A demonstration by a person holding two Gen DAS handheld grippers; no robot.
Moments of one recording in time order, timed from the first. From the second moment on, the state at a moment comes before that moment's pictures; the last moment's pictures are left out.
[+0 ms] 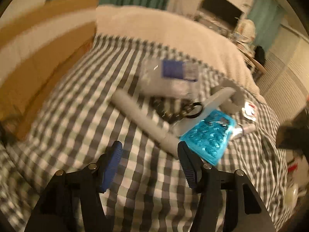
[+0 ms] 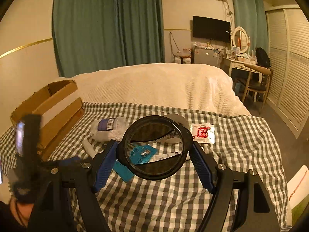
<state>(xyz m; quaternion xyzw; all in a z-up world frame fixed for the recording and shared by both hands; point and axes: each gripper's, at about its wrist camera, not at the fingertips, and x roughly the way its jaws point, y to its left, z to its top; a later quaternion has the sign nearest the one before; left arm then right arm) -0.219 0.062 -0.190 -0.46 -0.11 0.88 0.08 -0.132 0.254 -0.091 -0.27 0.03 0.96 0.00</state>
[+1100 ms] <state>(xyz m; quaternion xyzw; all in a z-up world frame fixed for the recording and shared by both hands) -0.185 0.044 -0.077 -0.33 -0.13 0.93 0.12 -0.110 0.251 -0.069 -0.28 0.09 0.96 -0.05</state>
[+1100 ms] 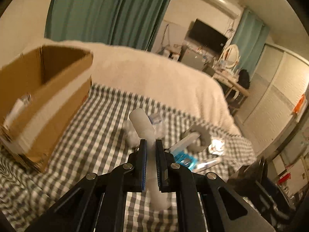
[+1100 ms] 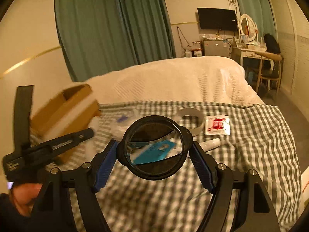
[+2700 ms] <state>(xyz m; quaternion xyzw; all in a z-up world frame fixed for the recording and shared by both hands) -0.200 -0.163 -0.014 -0.27 -0.09 0.96 -0.06 -0.218 0.040 0.035 -0.28 0.04 0.95 -0.14</state>
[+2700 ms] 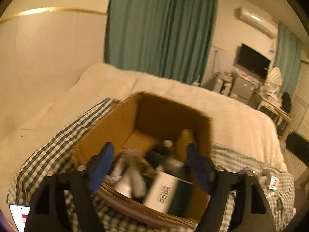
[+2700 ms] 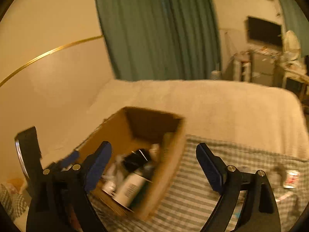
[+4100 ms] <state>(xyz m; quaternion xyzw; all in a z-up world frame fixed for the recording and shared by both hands) -0.226 0.138 -0.204 -0.45 -0.01 0.88 0.16 -0.226 0.348 -0.195 -0.36 0.22 0.90 0.04</state>
